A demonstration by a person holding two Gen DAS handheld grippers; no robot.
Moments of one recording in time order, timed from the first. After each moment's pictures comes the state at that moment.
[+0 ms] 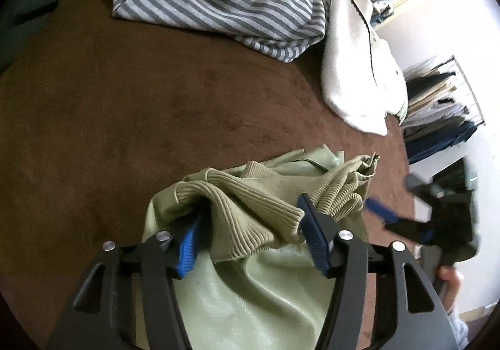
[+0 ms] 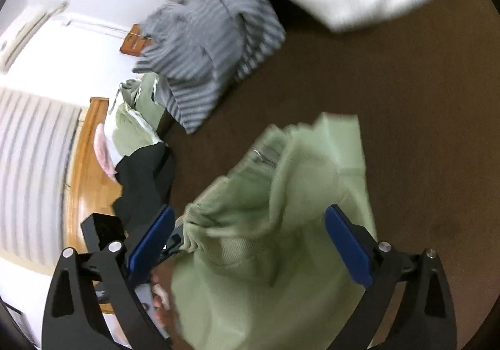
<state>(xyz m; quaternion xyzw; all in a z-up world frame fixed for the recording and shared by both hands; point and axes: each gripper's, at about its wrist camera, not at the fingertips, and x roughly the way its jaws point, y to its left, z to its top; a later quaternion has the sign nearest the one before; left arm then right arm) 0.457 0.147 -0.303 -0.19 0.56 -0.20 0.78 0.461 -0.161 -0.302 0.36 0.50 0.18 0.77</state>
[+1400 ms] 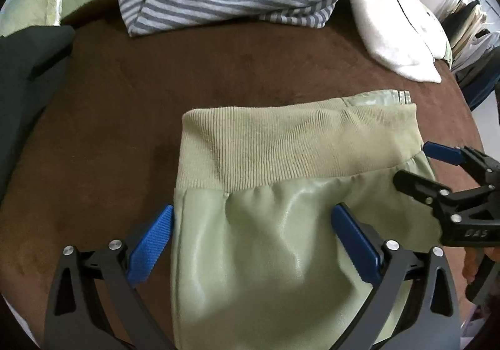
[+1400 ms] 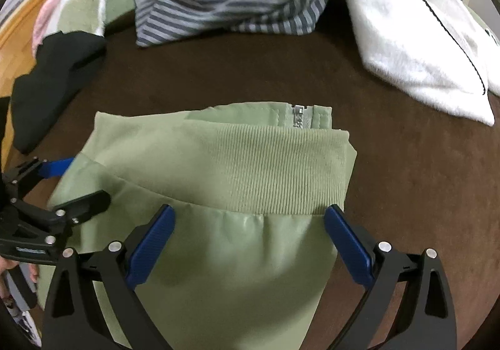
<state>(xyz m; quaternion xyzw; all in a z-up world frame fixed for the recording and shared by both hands) 0.446 0.139 -0.329 -0.01 0.57 -0.13 0.81 0.466 -0.073 -0.354 -0.01 0.55 0.10 0.83</state>
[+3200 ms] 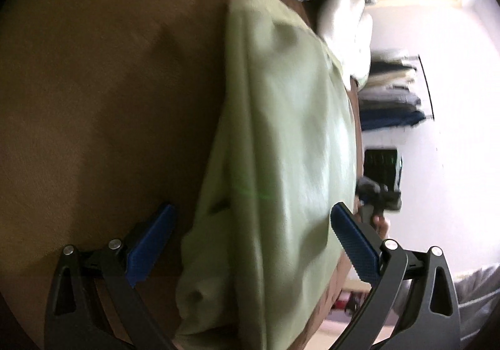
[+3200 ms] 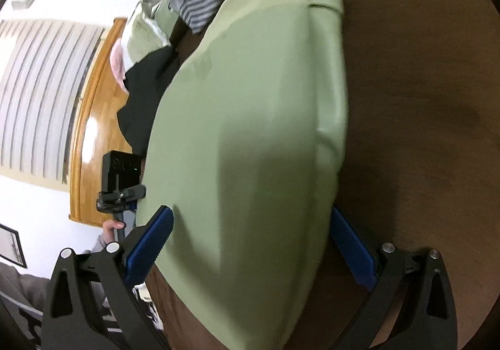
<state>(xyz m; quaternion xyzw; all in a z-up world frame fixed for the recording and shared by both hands) 0.353 0.223 -0.401 -0.31 0.61 -0.32 0.65 0.378 -0.145 -0.401 0.29 0.58 0.31 0.69</state>
